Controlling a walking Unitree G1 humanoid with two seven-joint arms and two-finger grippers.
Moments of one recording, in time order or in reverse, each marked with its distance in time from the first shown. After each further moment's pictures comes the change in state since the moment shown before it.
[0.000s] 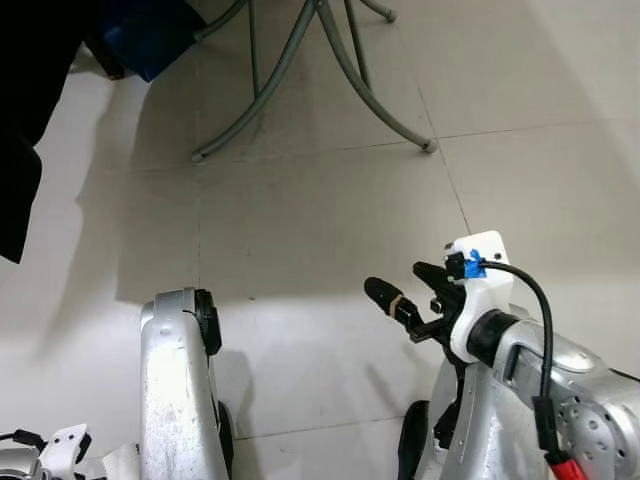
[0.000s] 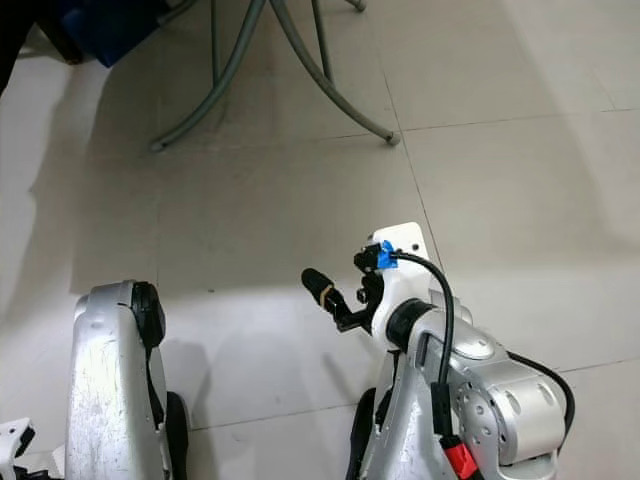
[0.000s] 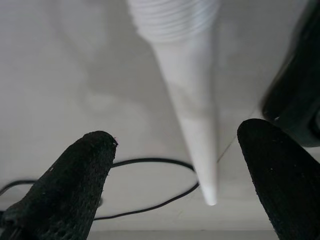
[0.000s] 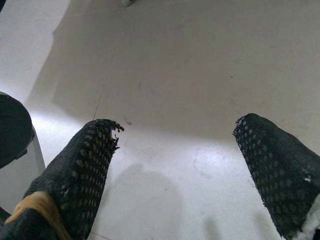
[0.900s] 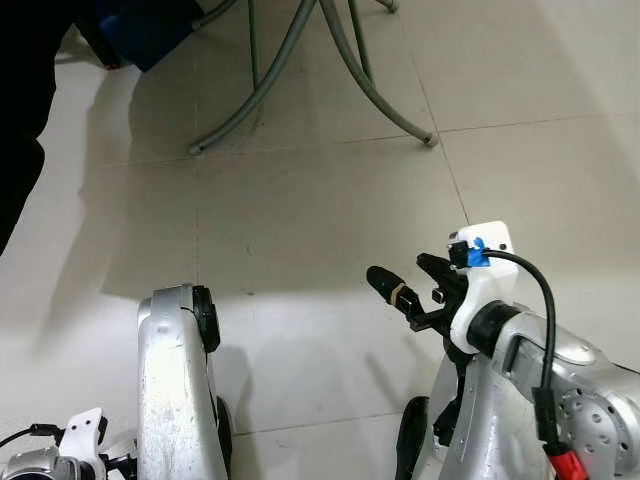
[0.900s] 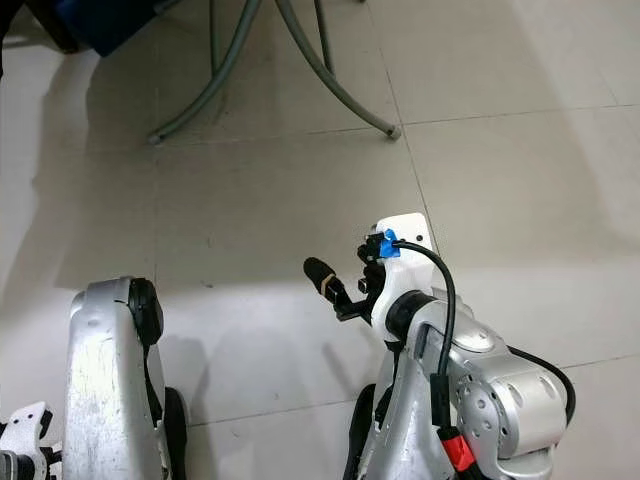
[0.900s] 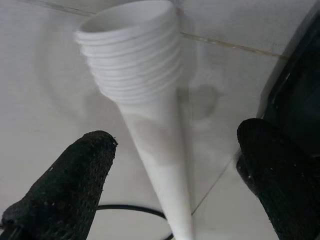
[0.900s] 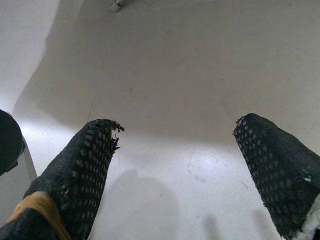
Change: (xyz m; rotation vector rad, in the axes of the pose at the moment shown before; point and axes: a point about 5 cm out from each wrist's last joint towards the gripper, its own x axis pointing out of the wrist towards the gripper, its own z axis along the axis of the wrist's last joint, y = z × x) left arm 0.019 -0.022 0.008 -0.104 -0.177 0.006; right arm 0.000 -0.001 0.008 0.013 -0.027 -0.042
